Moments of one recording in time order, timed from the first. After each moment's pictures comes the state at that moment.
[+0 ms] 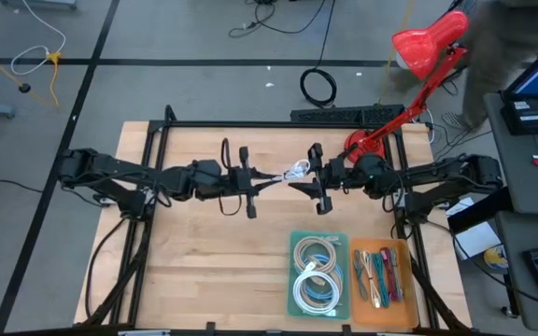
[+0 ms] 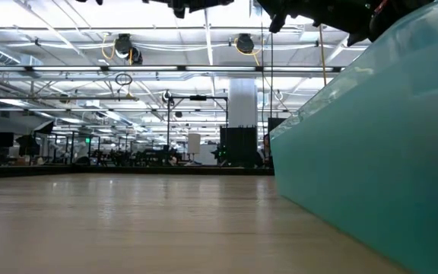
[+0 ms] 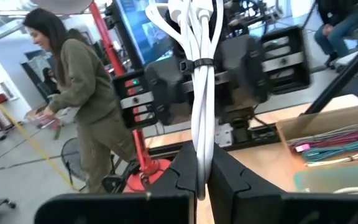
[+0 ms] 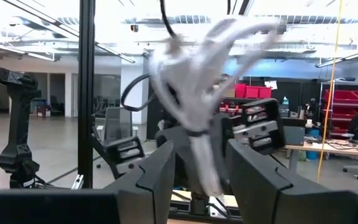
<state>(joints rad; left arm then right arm) -0.06 1.41 0.94 0.47 -0.21 0.33 -0.11 1.34 0.65 1.04 -0.24 0.03</state>
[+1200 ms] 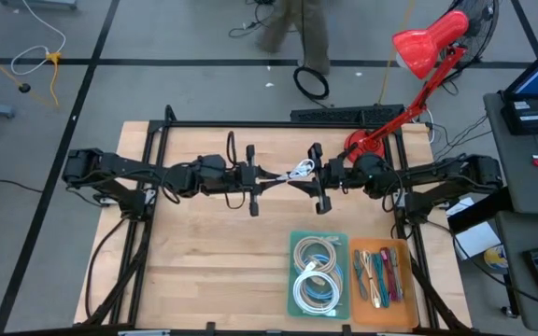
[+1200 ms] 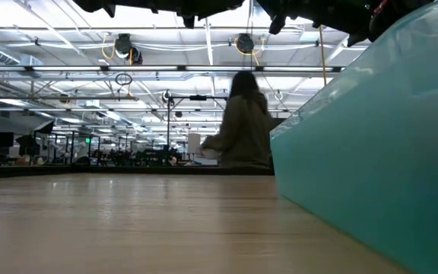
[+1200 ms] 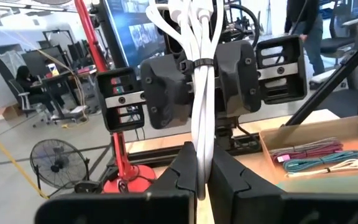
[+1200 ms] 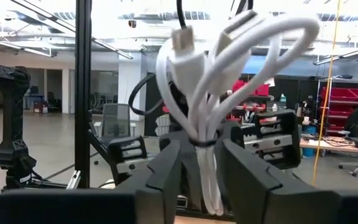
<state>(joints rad) 0.00 1.46 0.94 0.53 -0.07 0.25 -0.11 1.34 0.65 1.02 -0.23 0.02</state>
